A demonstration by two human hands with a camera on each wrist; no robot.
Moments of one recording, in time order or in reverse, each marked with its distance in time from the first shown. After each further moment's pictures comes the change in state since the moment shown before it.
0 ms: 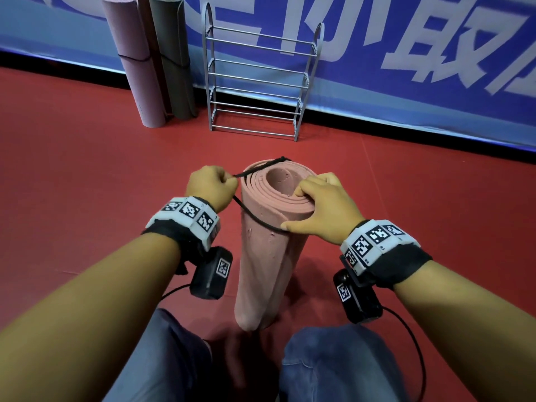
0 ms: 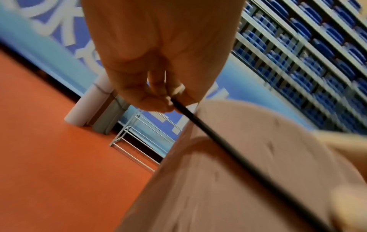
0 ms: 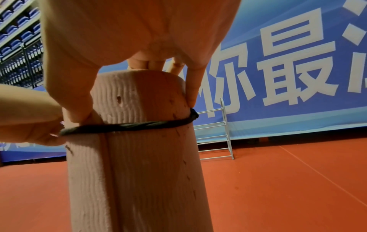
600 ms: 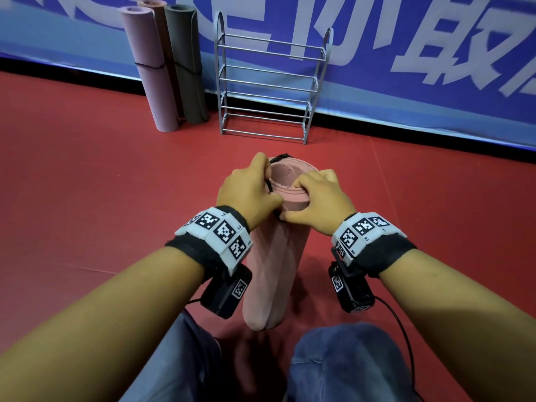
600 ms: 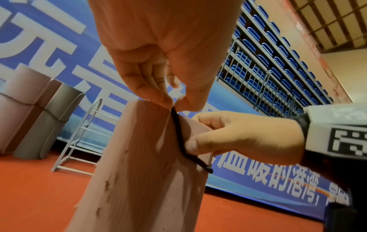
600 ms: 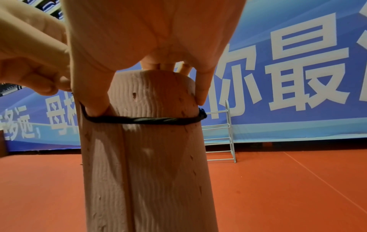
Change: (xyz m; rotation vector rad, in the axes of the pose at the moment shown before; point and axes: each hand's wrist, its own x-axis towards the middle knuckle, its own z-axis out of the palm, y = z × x) left_hand -0.047 0.035 0.006 0.044 0.017 0.368; right_hand 0.015 -0.015 0.009 -0.031 -0.003 0.076
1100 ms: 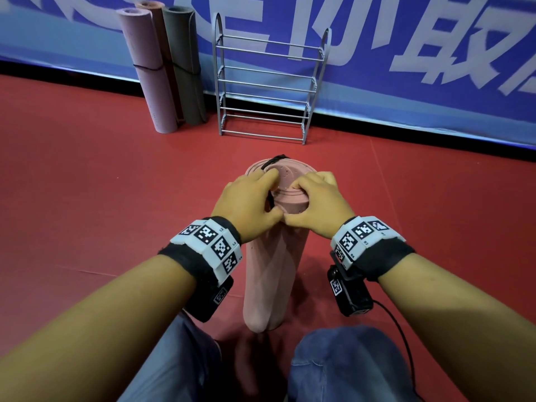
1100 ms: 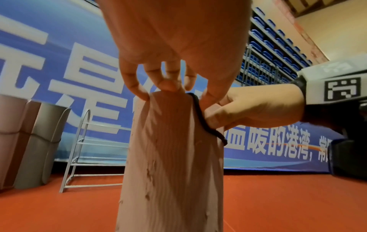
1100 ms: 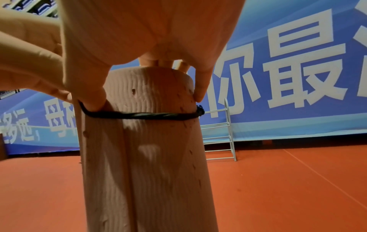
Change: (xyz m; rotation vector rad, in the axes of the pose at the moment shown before) left_hand -0.003 -0.012 0.003 0.210 -0.091 0.285; right_hand 0.001 0.007 0.006 0.051 0.052 -0.059
